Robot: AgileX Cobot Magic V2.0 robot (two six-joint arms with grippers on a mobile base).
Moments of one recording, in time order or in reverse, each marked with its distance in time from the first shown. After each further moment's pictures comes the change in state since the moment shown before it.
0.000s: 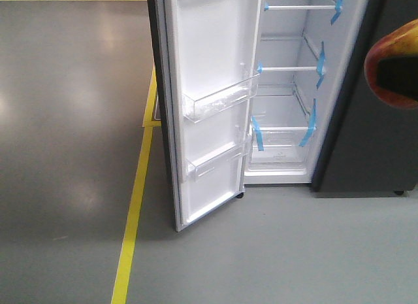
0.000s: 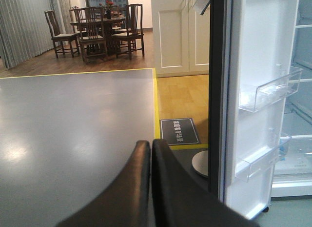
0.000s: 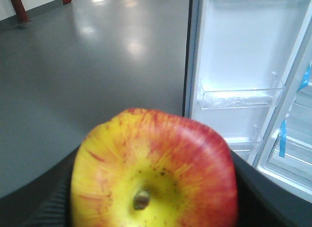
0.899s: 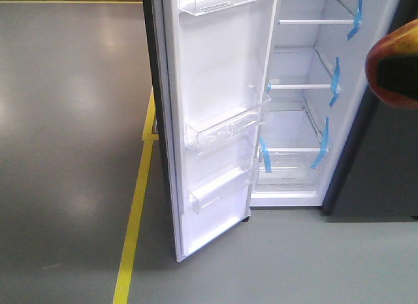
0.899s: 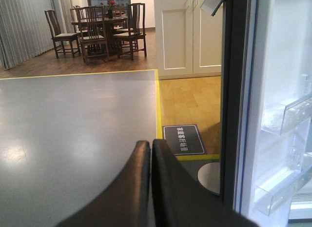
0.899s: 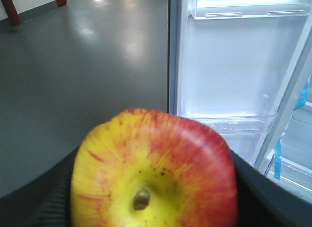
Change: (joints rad) left arm 0.000 0.000 0.000 0.000 0.000 0.000; right arm 0.000 0.000 0.000 0.000 0.000 0.000
